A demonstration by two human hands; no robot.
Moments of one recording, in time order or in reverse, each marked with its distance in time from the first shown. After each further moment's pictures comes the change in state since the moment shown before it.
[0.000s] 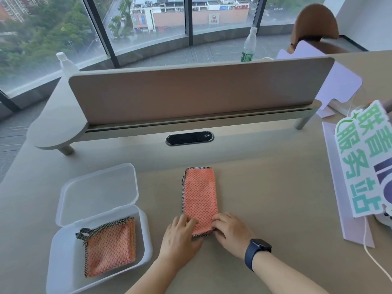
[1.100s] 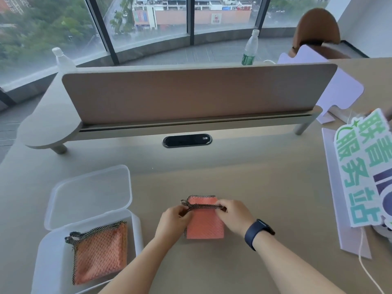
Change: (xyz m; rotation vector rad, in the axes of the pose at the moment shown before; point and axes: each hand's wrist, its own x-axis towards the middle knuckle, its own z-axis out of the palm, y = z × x) left_hand 0.056 0.006 -0.032 -0.595 -0.033 -0.452; right_hand 0.049 0.011 -0.057 0.285 -0.120 0.452
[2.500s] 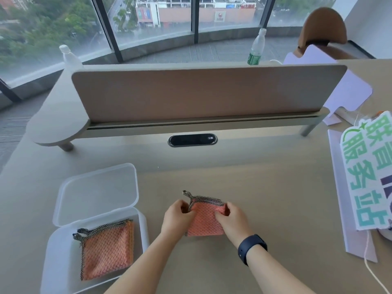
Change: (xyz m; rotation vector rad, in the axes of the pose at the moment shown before) left_hand 0.001 0.010 -0.007 -0.078 0.043 -0.144; right_hand -0.012 -0.014 0.035 0.333 0.196 0.270
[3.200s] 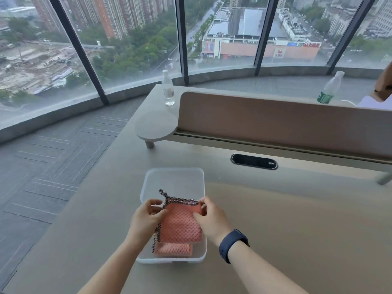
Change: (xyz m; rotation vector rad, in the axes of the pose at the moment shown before) left_hand -0.077 -0.094 -0.215 -0.414 0.330 -0.052; right_hand -0.069 -0.159 0.135 -0.085 -0.323 -0.432
